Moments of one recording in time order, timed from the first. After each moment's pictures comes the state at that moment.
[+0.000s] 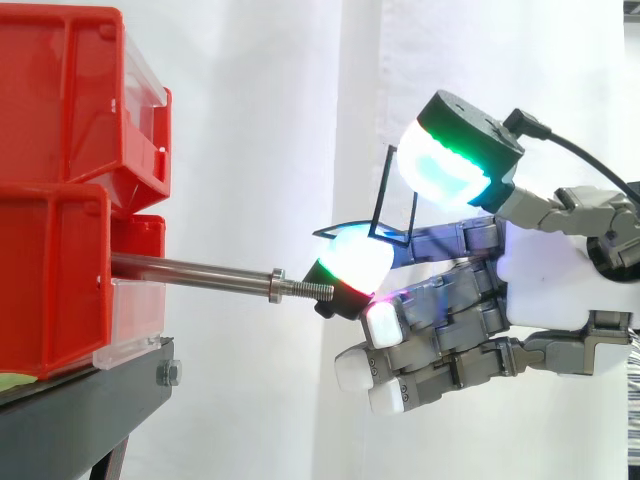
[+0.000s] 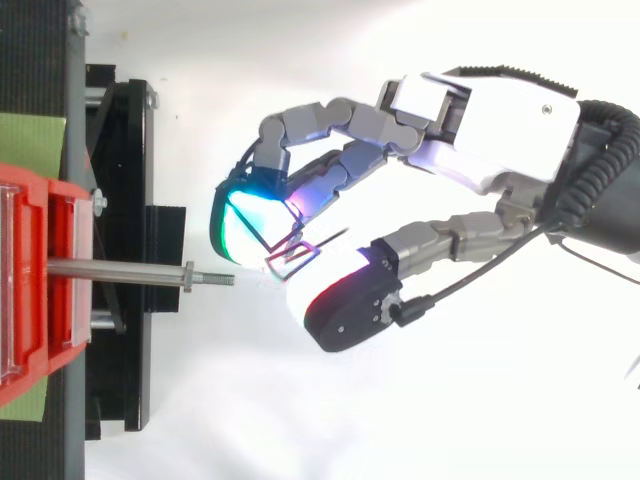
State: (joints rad) arm 0.16 -2.23 -1.36 -2.59 -1.22 -0.17
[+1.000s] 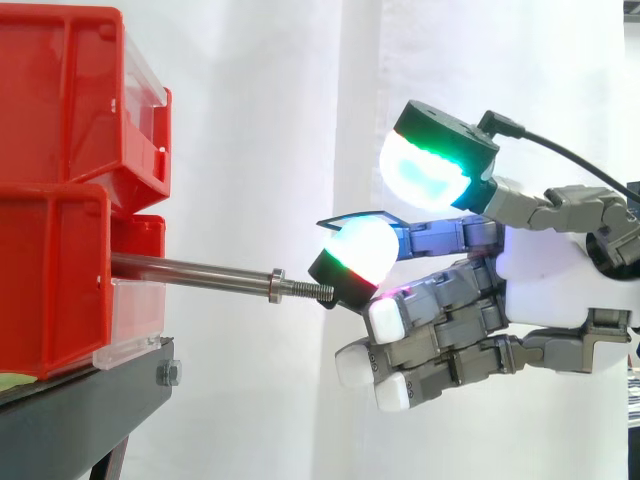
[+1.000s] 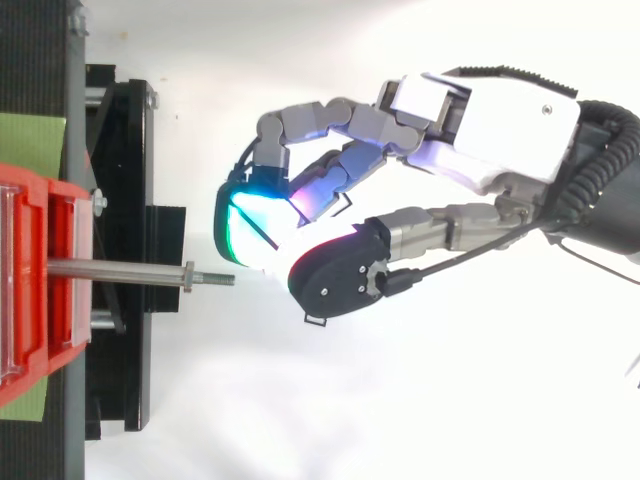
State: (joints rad) arm 0.16 -2.23 -1.36 -2.59 -1.22 -0.17
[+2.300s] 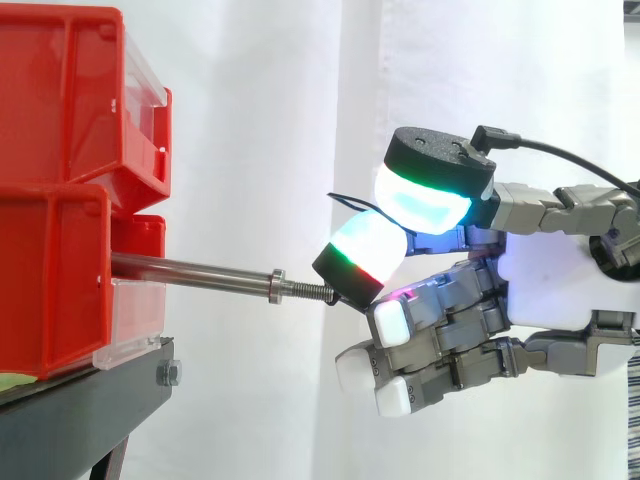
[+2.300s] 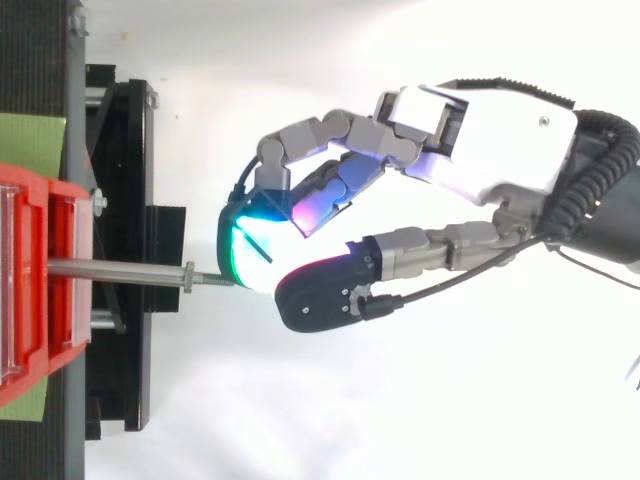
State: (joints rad) arm 0.17 -2.23 -1.36 -2.59 -1.22 -0.18
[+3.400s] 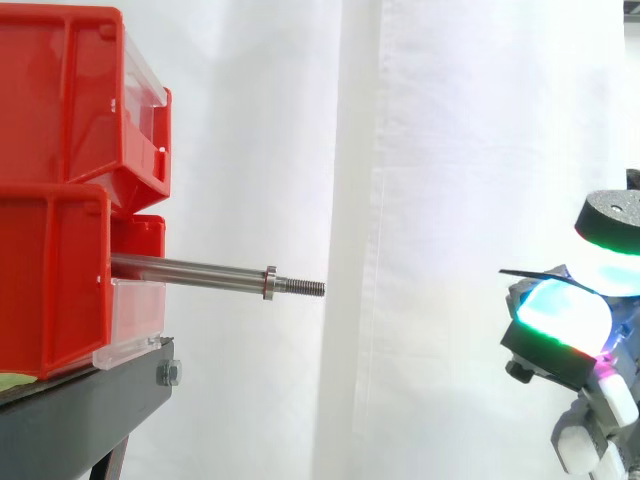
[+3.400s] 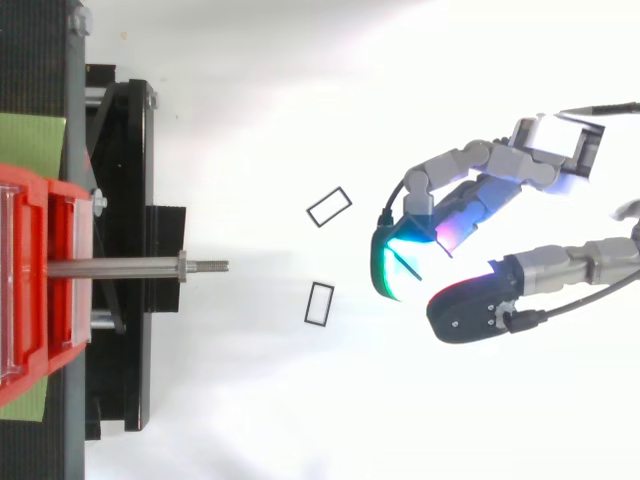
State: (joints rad) arm 0.18 -2.04 -1.60 -2.74 -1.23 -0.16
